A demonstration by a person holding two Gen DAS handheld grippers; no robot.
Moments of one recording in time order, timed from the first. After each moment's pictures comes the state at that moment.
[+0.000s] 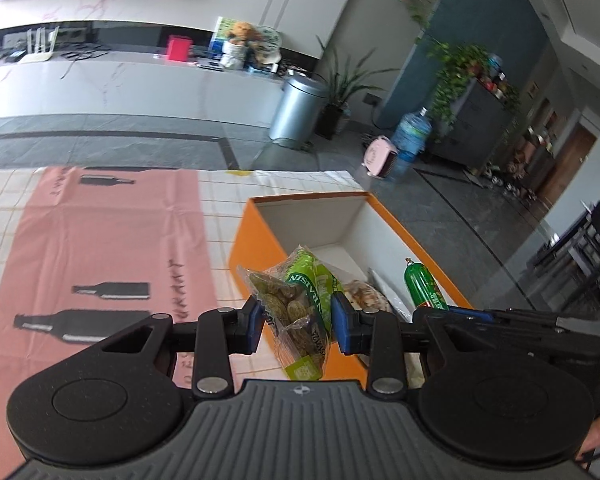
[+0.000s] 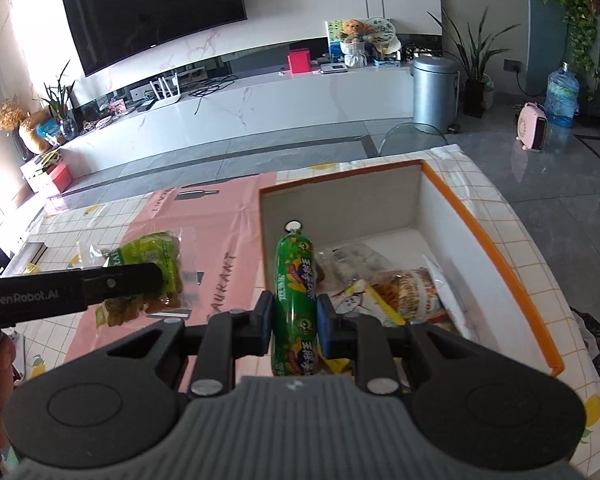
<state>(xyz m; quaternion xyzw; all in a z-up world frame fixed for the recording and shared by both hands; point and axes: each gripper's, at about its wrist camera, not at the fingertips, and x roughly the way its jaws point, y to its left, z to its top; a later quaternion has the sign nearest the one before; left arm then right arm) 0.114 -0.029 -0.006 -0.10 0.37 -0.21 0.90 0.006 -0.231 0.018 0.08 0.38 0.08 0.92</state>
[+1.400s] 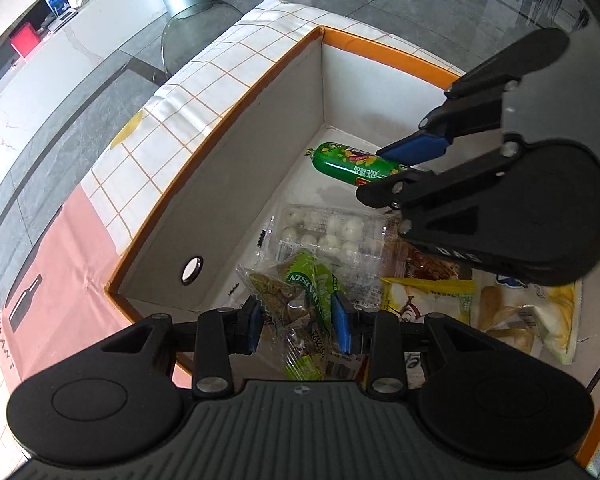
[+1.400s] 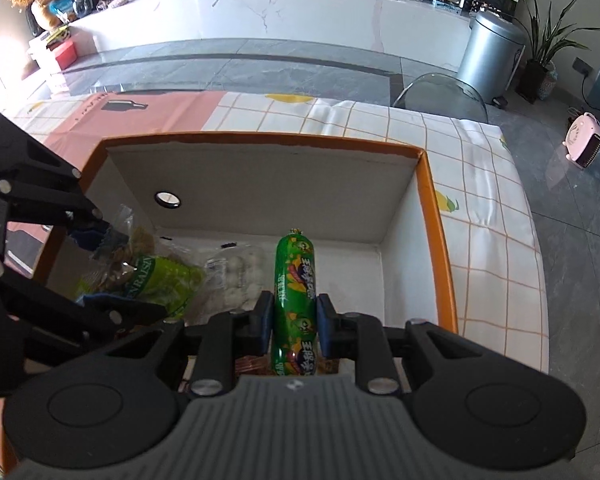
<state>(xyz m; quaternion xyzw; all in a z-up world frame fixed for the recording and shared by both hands) 0.264 -0.177 -0.093 0.26 0.53 -0.28 0.76 0.214 -0.275 -0.079 -0.07 0.50 0.14 0.85</state>
